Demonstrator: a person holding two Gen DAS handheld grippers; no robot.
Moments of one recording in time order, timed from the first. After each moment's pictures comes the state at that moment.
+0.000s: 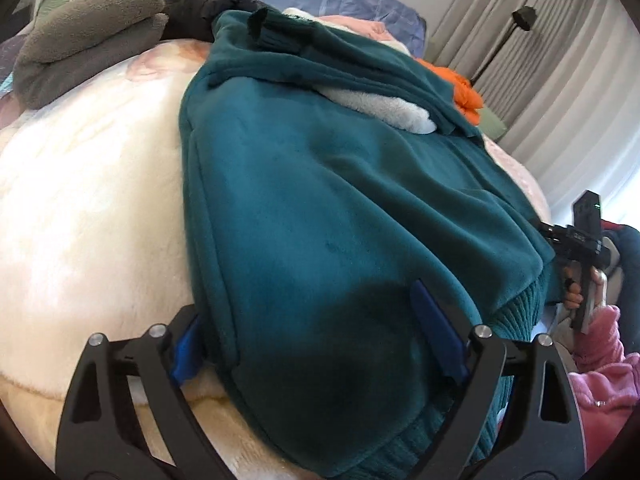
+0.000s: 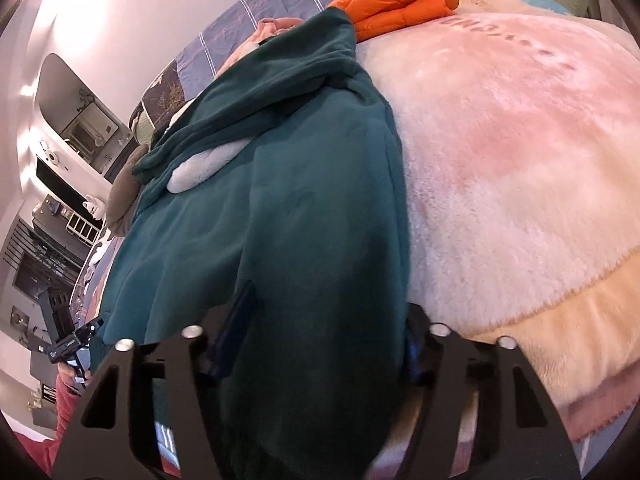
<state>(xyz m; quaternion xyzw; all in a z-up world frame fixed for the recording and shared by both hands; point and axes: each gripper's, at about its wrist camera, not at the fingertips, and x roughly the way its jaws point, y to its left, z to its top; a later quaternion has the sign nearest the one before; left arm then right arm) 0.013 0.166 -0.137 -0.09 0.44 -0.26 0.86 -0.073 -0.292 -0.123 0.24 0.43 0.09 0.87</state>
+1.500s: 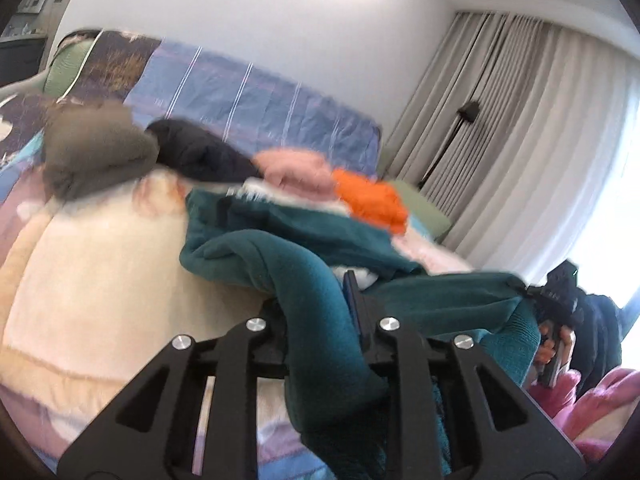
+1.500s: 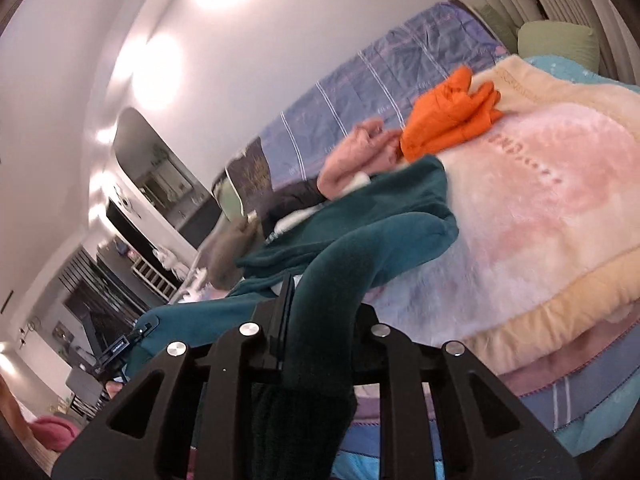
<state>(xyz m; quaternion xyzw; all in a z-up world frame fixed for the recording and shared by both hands) -0.078 0.195 0.001 -0.16 0.27 -0.28 0.91 -0.162 -0.298 0.002 0.29 0.28 0.17 0.90</state>
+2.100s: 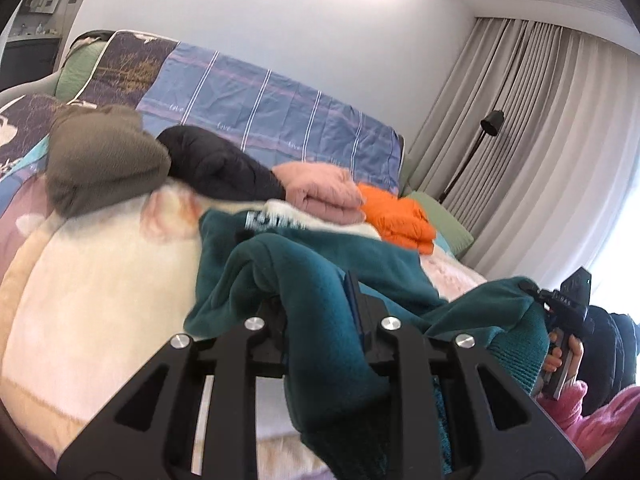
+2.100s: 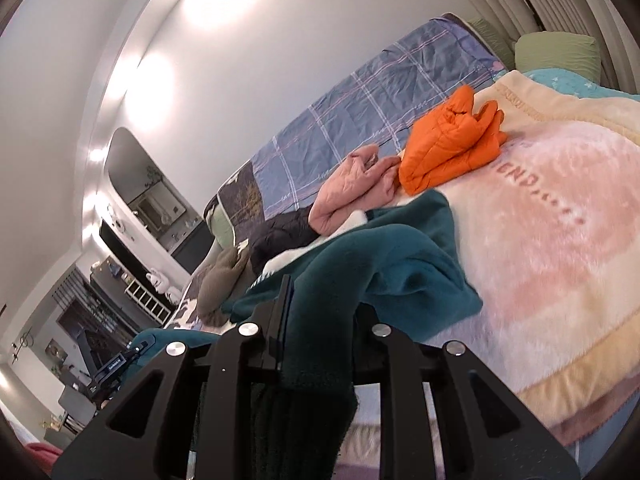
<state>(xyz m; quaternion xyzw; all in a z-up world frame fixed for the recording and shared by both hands) -0.016 0.195 0.007 -0.18 0.25 -0.25 0.92 -0.095 -0.307 0.005 0.31 0.23 0.14 0.91</state>
